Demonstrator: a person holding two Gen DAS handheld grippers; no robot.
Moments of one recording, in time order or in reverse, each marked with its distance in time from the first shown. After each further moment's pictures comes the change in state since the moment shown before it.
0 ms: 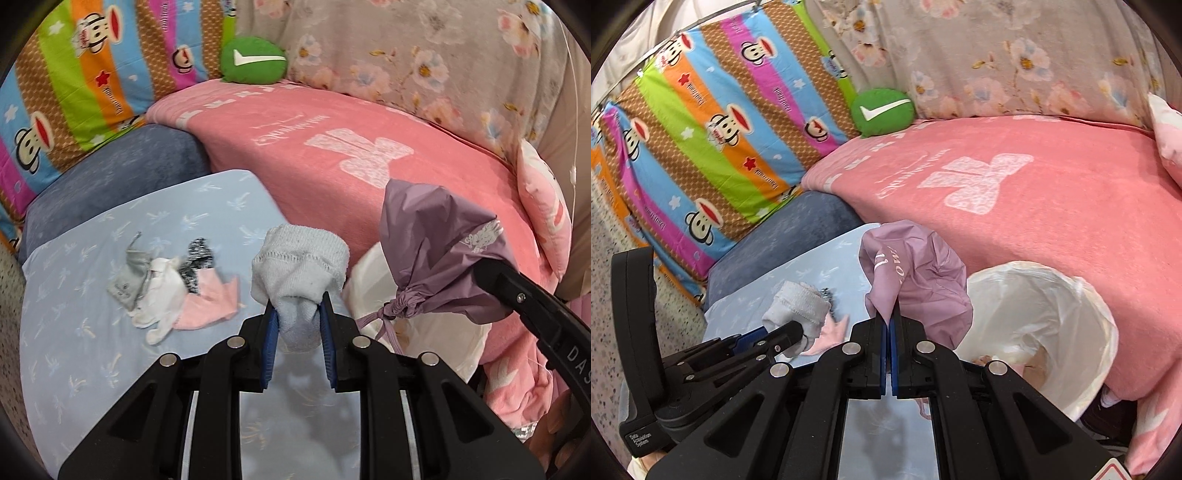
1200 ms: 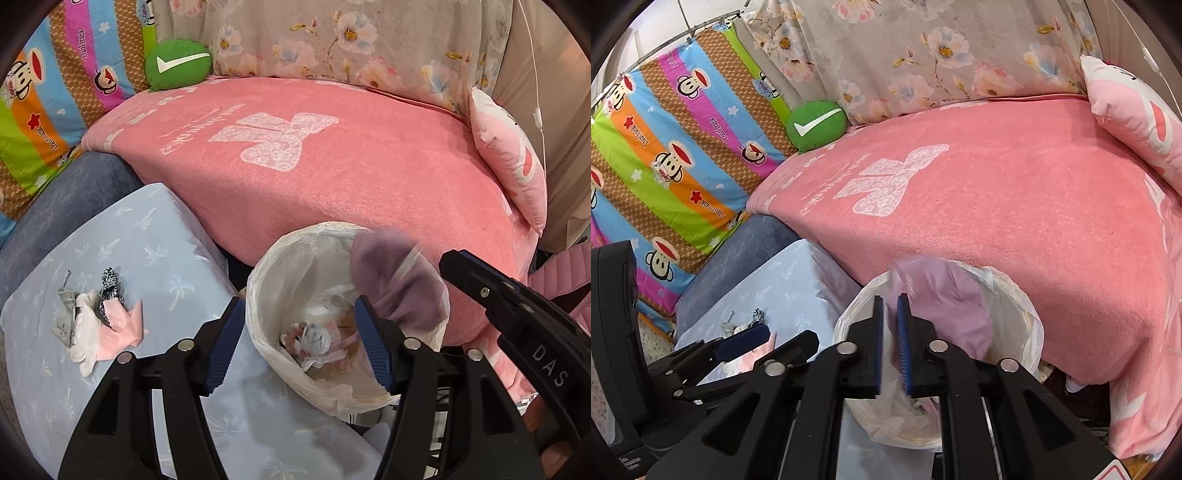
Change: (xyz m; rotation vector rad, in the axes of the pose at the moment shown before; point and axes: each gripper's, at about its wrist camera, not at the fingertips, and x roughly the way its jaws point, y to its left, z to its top) left arm 0.037 -0.107 0.010 0.167 0.051 -0.084; right arm -0.009 -0.097 0.001 0.151 -0.025 -0.124
